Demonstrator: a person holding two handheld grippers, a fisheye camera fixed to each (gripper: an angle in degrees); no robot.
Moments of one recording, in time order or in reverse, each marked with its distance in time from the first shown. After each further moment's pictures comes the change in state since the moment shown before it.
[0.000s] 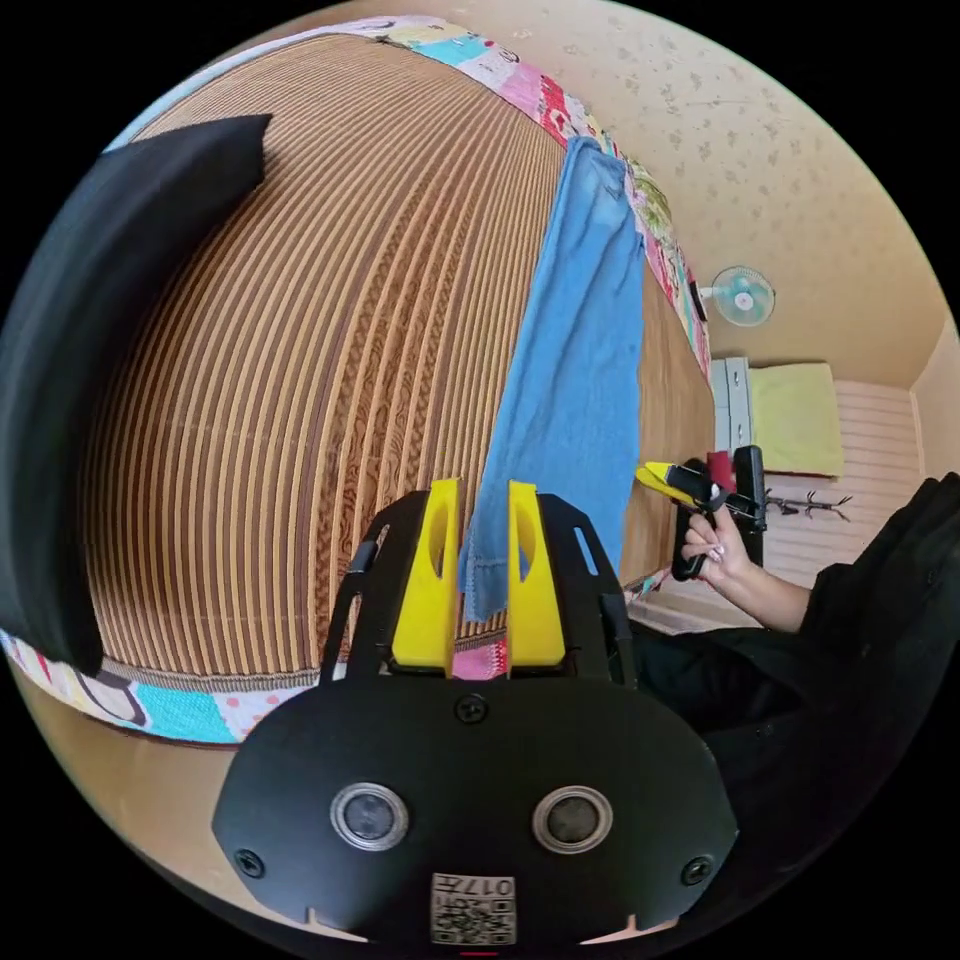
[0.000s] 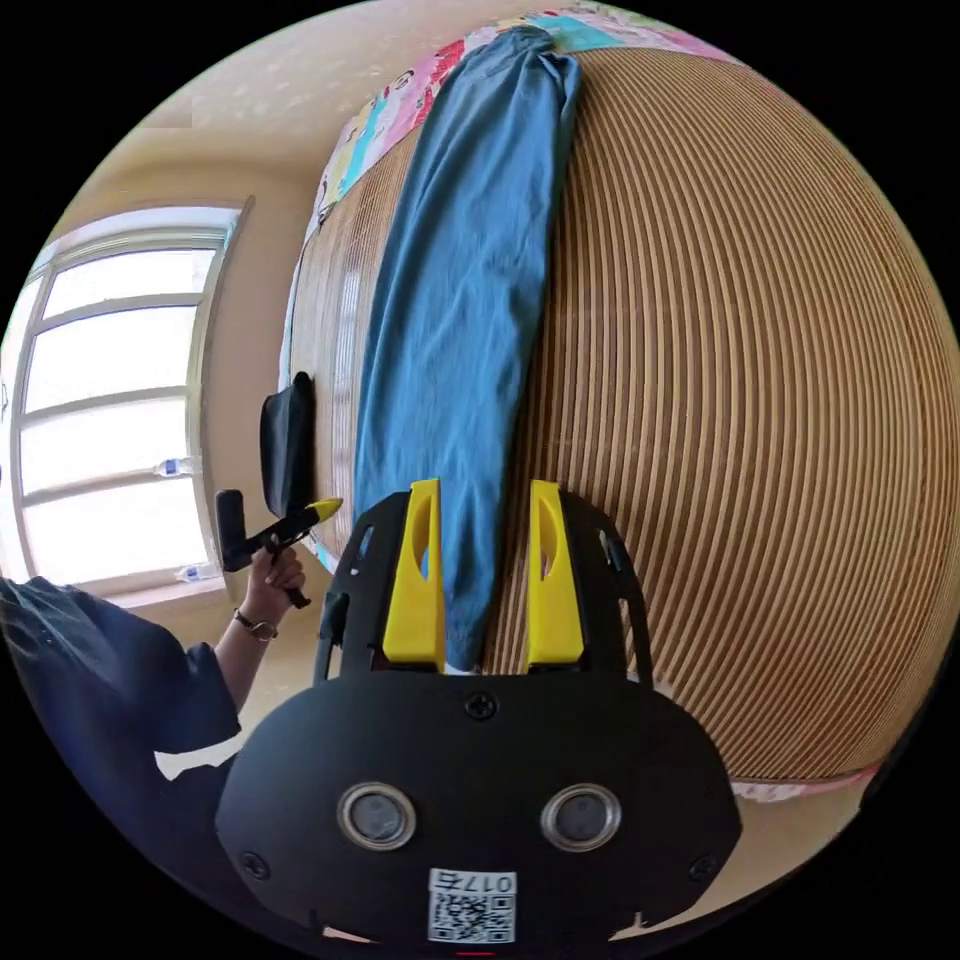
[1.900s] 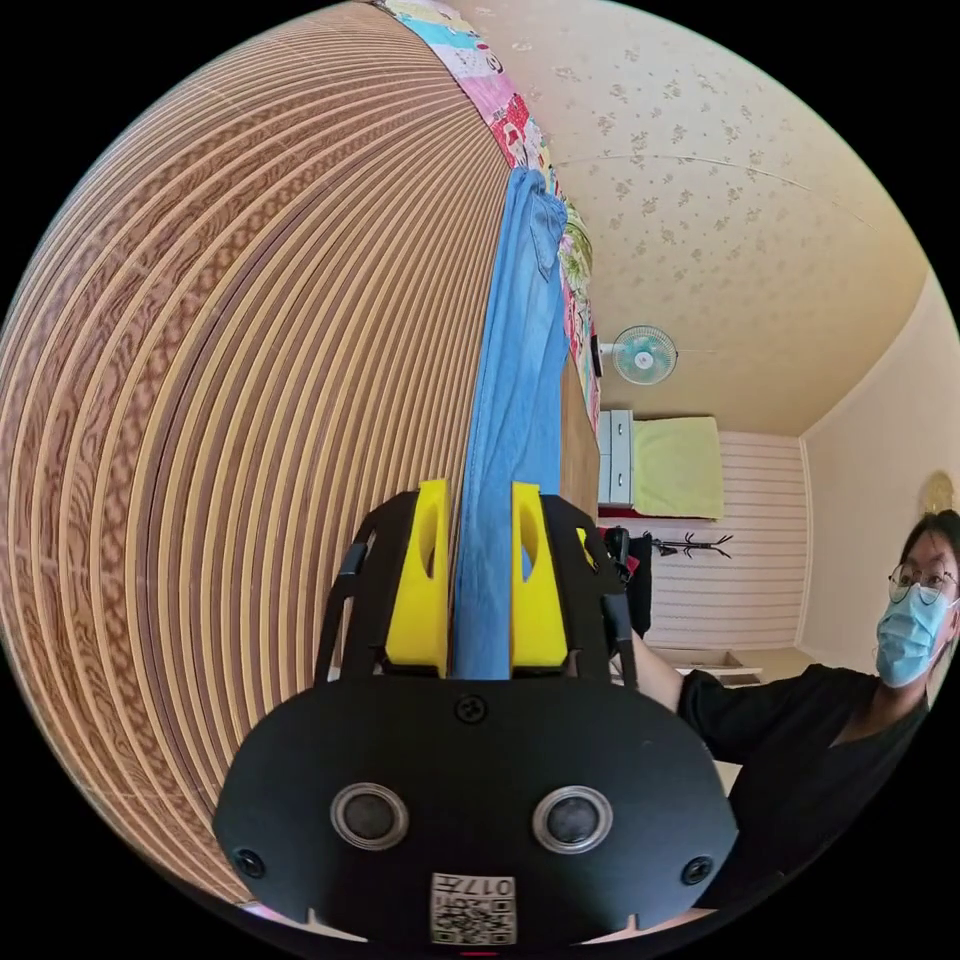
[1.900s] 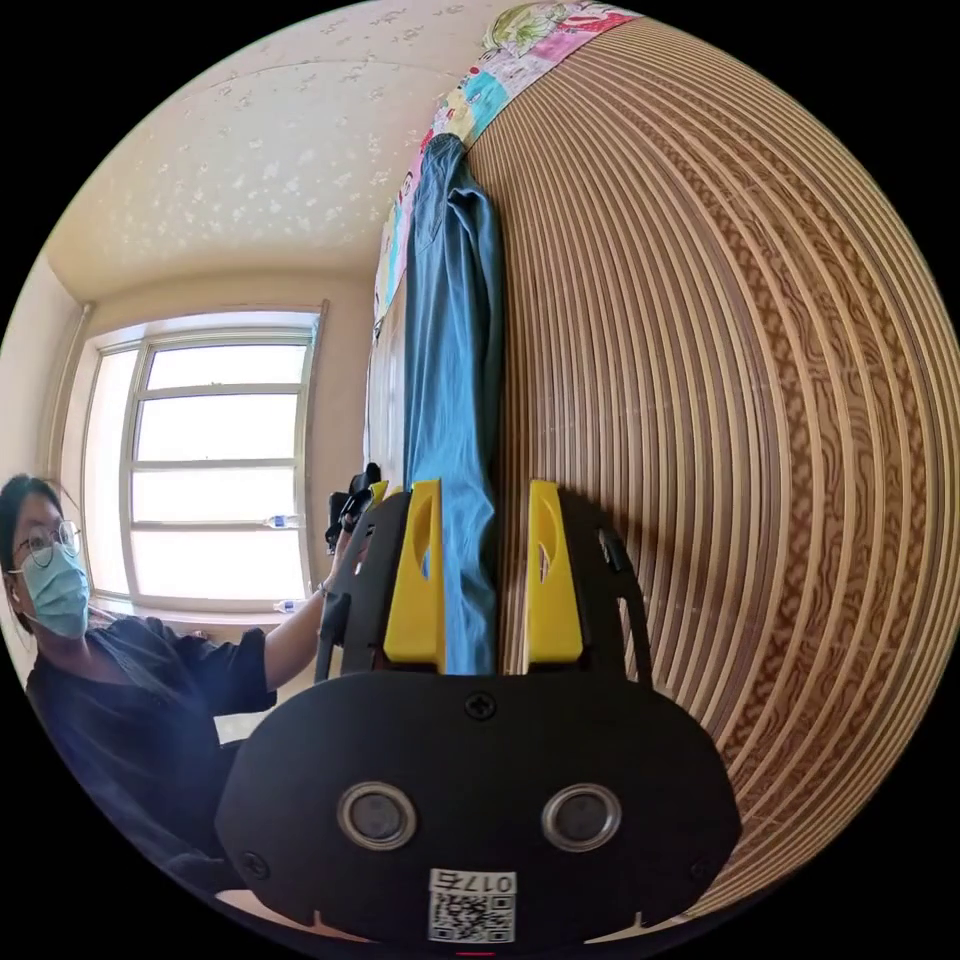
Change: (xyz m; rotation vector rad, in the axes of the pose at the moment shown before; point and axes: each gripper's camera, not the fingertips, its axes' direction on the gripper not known) left arm 0.096 -0.083 0.011 0.210 0.496 -0.065; right arm 0.206 -0.112 -0.182 0.214 -0.365 -0.003
